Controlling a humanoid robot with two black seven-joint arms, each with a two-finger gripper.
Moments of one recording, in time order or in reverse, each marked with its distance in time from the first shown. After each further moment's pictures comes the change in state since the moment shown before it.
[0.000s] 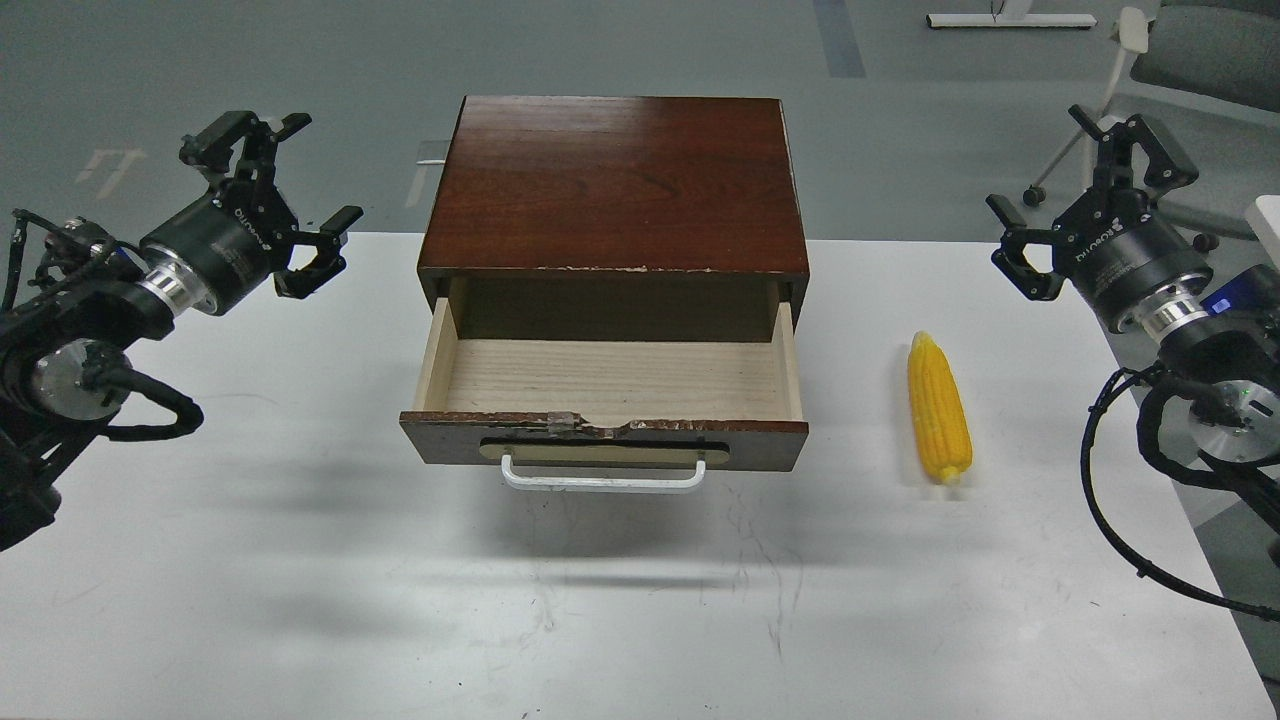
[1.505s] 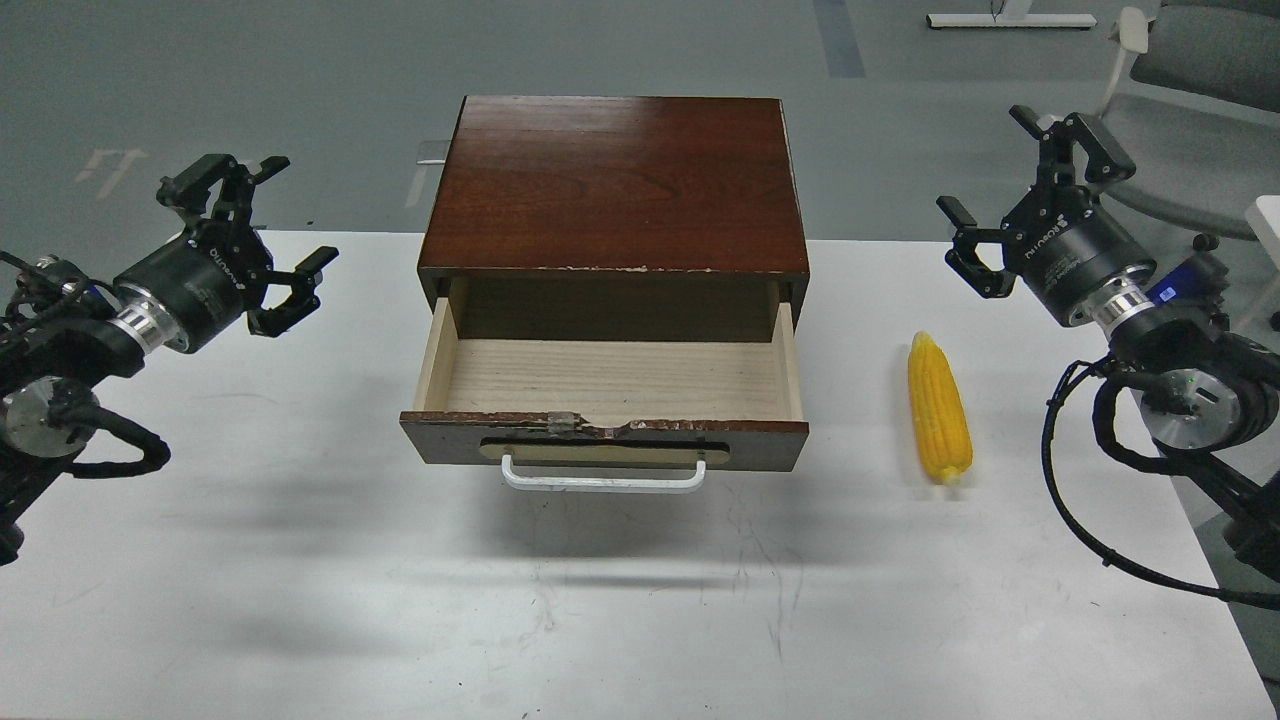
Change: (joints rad) left arm 0.071 0.048 -0.008 0.006 0.000 -0.027 -0.001; right arm 0.078 0.059 -0.088 -0.043 -0.006 0.007 0.009
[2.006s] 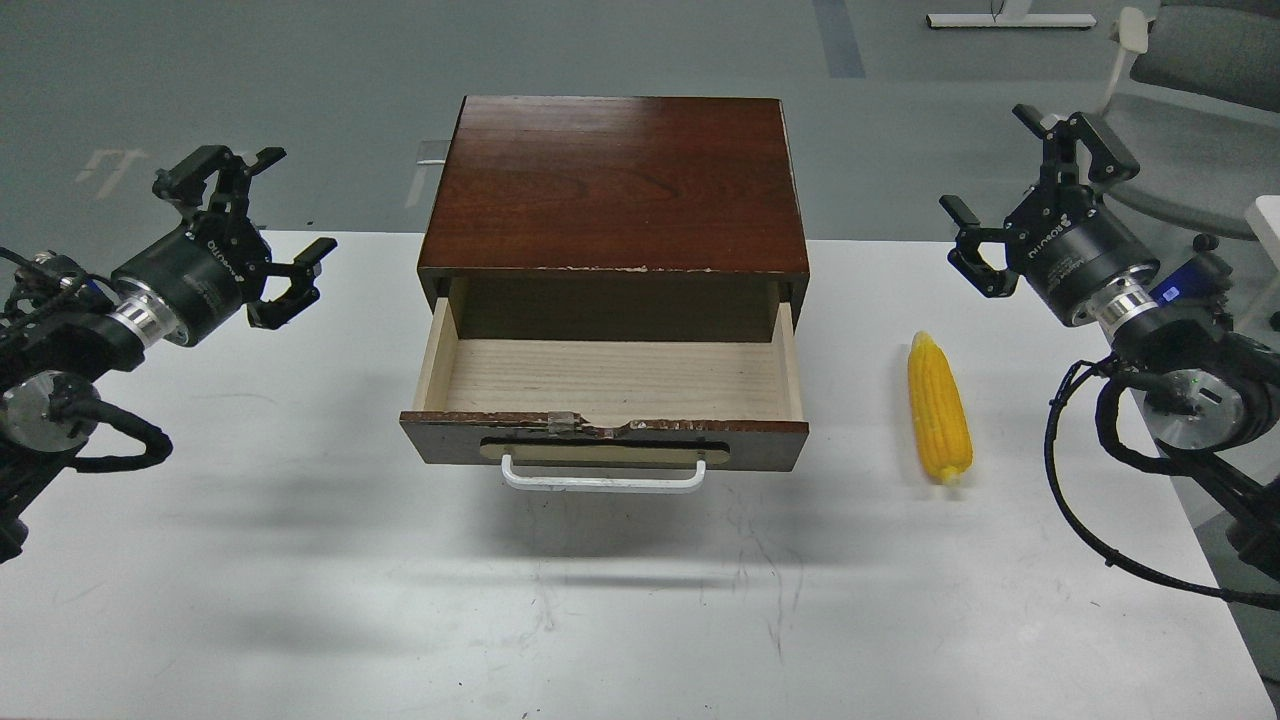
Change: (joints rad) left arm -0.001 -0.007 -0.012 0.000 -0.012 0.004 0.004; right arm 0.001 -0.004 0.001 0.003 0.000 -0.002 0.003
